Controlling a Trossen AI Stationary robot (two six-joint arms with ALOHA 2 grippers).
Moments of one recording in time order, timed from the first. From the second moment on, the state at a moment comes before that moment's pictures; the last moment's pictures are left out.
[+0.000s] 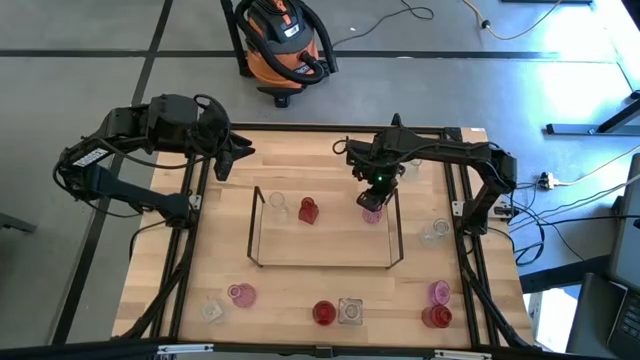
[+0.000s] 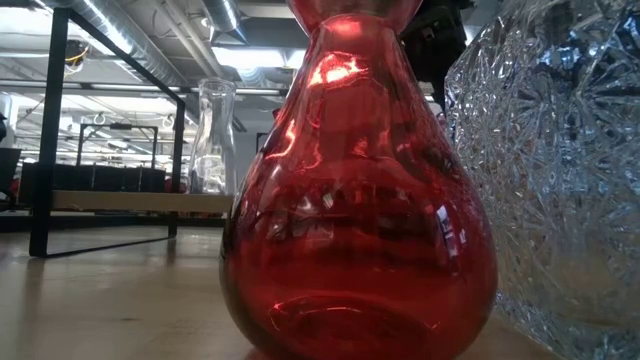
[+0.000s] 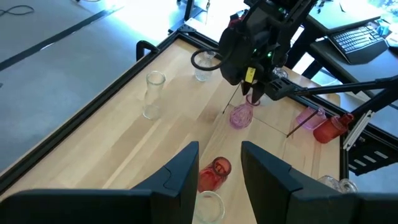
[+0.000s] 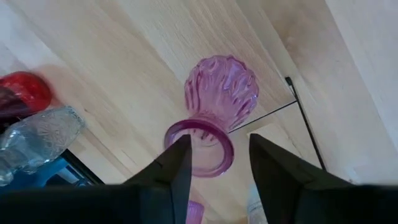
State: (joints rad) left arm 0.18 1.09 1.64 -1.09 -0.11 -0.38; right arm -0.23 1.75 1.58 -1.42 -0.32 0.37
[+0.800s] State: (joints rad) left arm 0.18 1.09 1.64 -1.09 -0.08 -0.41; right arm -0.57 1.76 1.75 -1.05 0.05 0.42
